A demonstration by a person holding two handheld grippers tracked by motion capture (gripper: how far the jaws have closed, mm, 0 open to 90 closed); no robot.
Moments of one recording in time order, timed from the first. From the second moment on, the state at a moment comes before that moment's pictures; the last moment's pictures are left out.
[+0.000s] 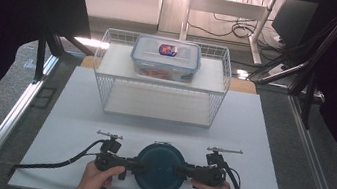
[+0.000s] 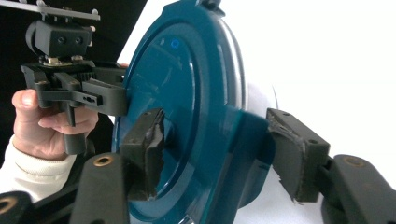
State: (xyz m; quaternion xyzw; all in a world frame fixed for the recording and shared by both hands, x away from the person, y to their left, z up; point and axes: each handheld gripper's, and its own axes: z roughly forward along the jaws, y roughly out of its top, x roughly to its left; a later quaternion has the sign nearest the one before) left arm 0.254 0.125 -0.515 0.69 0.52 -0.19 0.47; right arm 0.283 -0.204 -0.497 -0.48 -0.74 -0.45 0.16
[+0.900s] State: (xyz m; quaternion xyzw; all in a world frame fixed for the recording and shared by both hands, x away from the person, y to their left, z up) left arm 0.247 0.130 -0.492 0.70 0.51 -0.13 0.49; right arm 0.272 -0.194 -0.483 -0.42 -0.77 -0.47 0.10
